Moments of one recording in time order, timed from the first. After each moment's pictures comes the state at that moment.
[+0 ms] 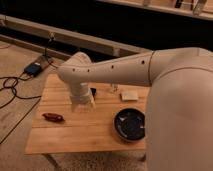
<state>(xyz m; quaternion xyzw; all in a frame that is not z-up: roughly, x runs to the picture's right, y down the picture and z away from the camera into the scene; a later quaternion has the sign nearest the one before) -0.107 0.103 0.703 -0.26 0.23 0.64 0.68</state>
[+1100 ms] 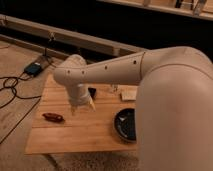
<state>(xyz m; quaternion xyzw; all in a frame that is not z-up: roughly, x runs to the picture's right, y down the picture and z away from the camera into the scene) -0.113 0.122 0.708 -0.26 0.27 0.59 0.72</state>
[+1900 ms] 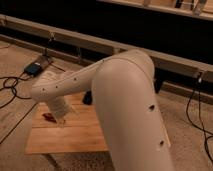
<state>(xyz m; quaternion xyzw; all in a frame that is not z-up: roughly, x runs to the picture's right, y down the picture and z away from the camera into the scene) -0.196 0.168 0.756 -0.30 0.20 0.35 0.87</state>
